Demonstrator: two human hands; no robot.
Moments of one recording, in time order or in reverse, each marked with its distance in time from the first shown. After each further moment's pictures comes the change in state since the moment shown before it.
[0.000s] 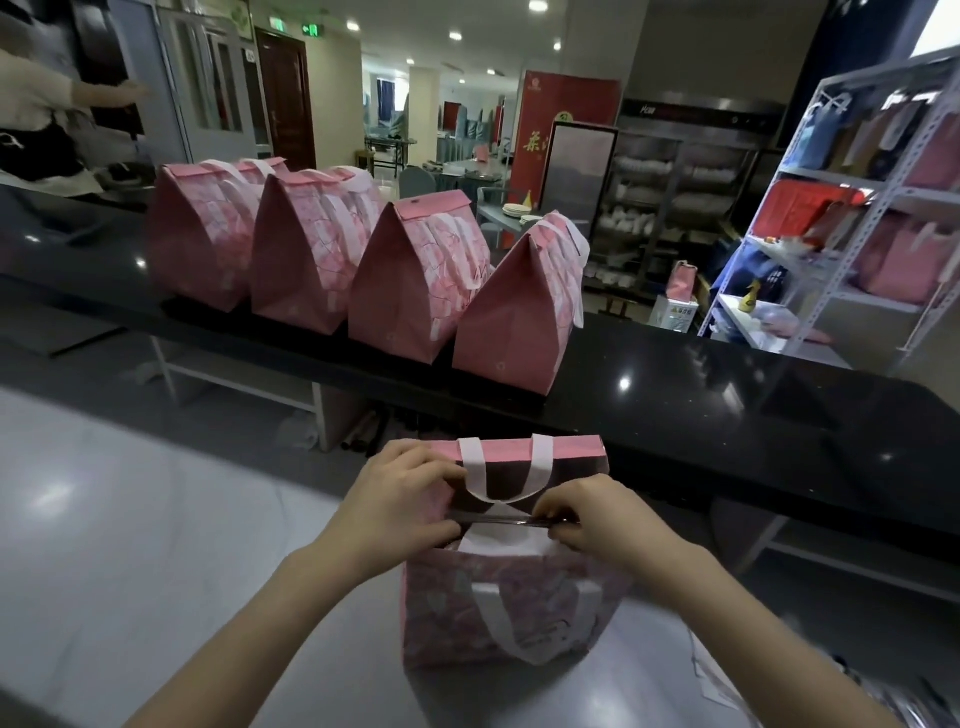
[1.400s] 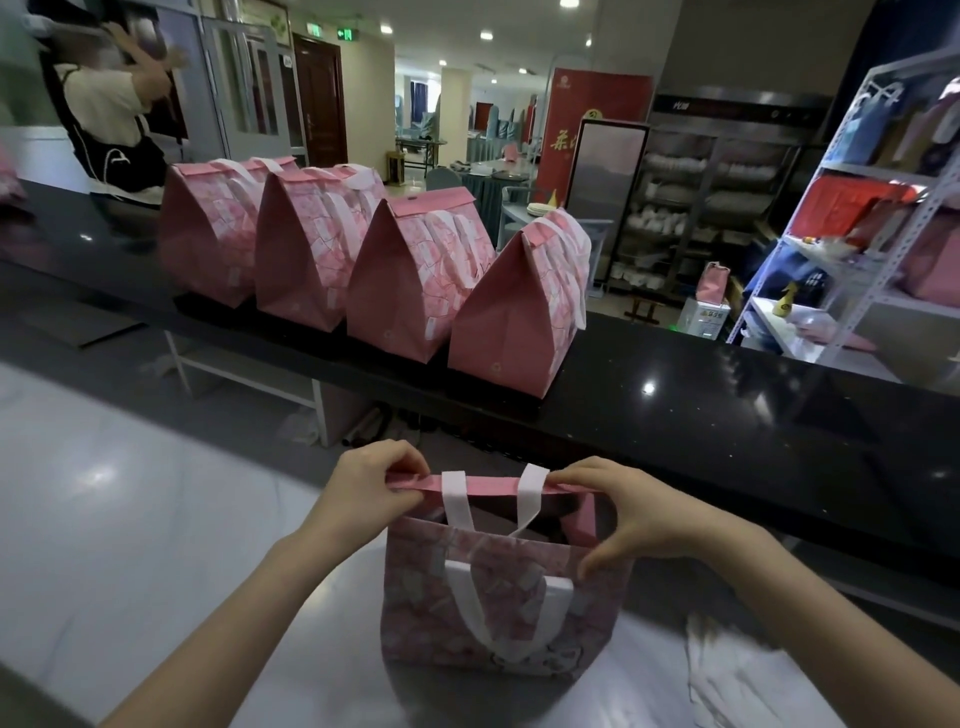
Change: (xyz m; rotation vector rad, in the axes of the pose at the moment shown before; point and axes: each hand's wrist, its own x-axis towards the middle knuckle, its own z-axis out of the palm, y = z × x) left_hand 0.018 -0.005 0.015 -0.222 0.136 -0.257; right_hand 0.007 0.071 -0.029 0.241 -0.187 -0.127
